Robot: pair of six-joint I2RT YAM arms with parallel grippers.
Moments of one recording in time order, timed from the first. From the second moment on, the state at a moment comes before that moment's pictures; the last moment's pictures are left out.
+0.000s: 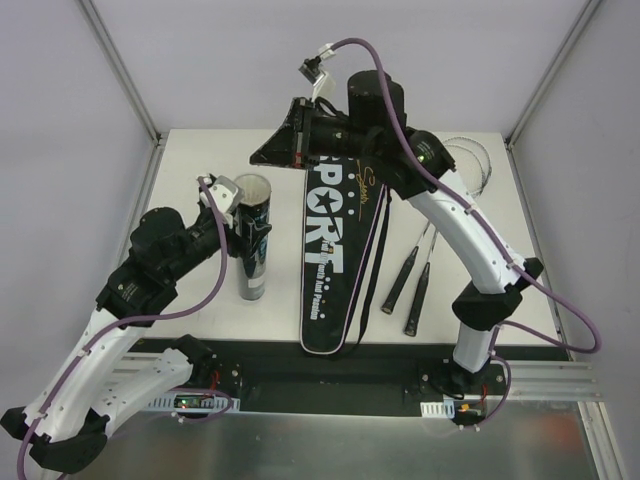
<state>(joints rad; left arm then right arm) -0.58 0.72 1.04 -0.50 0.12 0.05 0.85 1.82 2.38 -0.68 -0.49 0.83</state>
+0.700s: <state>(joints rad) -0.58 0.72 1.03 -0.53 0.12 0.08 0.83 1.85 2.47 -0.69 -0.49 0.81</state>
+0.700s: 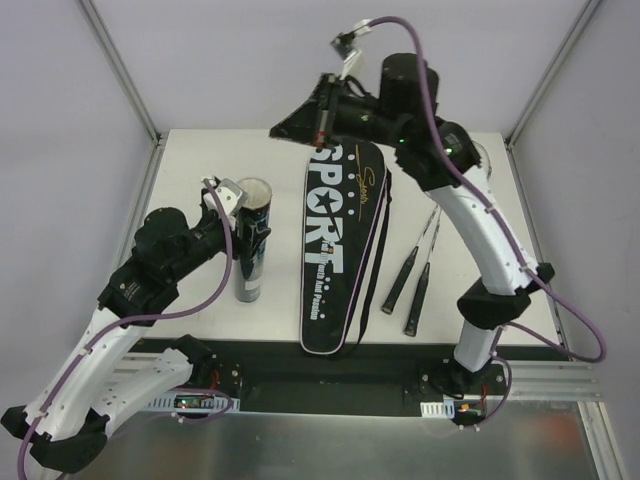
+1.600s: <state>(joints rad) -0.20 1.84 1.66 -0.62 -0.20 0.31 0.45 1.09 1.61 -1.28 -0.26 0.44</state>
